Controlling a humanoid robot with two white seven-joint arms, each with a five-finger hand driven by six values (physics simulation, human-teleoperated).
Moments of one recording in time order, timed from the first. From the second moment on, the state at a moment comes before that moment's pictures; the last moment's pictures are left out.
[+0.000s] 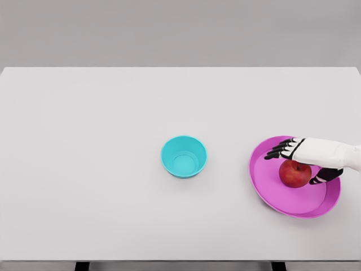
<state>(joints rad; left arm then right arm) 0.03 0.00 0.01 -0.08 -0.07 0.00 0.05 -0.24 -1.02 0.40 -1.60 0.24 -0.61 0.61</state>
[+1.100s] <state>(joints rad) 0.04 0.00 0.01 -0.08 -0.07 0.00 0.05 -0.31 -1.02 0.43 -1.60 0.25 -0.61 0.61</state>
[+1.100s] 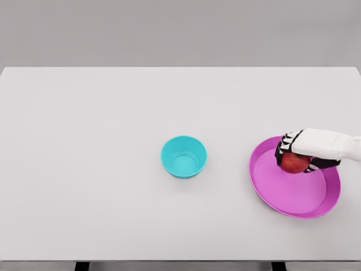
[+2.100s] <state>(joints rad) 0.04 0.00 0.01 -0.08 -0.07 0.00 0.05 -0.42 -0.76 0.43 -1.66 0.25 -0.61 0.61</state>
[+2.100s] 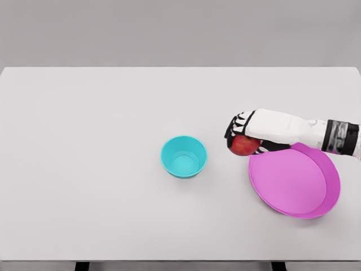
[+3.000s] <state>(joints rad) 0.04 0.00 0.01 -0.08 -0.07 0.00 0.05 -0.61 -0.61 0.65 -1.65 0.31 -0.61 0.61</state>
